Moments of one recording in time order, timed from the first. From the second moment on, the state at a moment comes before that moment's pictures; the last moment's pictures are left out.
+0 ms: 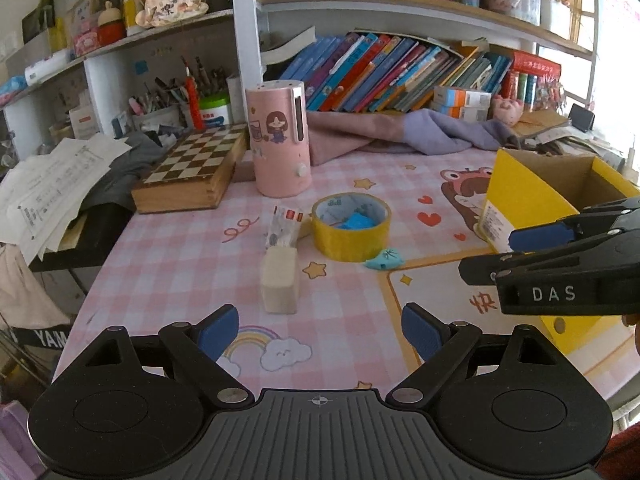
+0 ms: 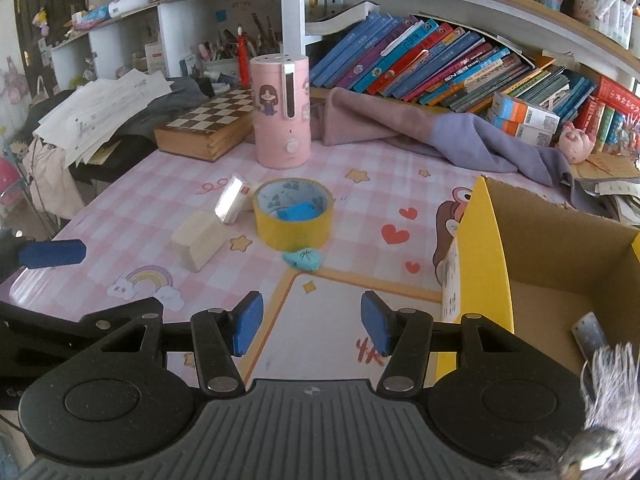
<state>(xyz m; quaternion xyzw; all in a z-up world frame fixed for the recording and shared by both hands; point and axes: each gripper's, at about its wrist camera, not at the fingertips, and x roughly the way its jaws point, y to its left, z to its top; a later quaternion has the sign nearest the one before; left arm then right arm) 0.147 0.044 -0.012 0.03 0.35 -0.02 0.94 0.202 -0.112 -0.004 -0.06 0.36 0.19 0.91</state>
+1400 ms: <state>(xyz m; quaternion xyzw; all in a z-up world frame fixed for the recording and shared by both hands) 0.261 0.073 -0.073 0.03 0.41 -0.01 0.91 0.330 -0.063 -0.073 -0.07 0.46 0.20 0.86</state>
